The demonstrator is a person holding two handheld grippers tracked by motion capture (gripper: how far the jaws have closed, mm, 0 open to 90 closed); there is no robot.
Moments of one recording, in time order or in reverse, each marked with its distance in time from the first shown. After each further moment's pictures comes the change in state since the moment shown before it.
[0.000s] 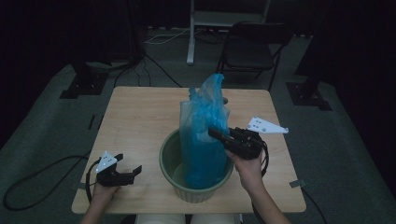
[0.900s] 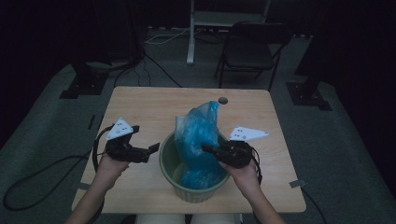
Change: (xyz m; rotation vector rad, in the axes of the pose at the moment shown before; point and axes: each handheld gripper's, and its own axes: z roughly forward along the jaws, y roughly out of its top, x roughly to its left) left arm -0.073 0.152 -0.021 0.036 -0.116 0.142; right arm 0.006 -0.027 0.019 0.247 0.023 -0.040
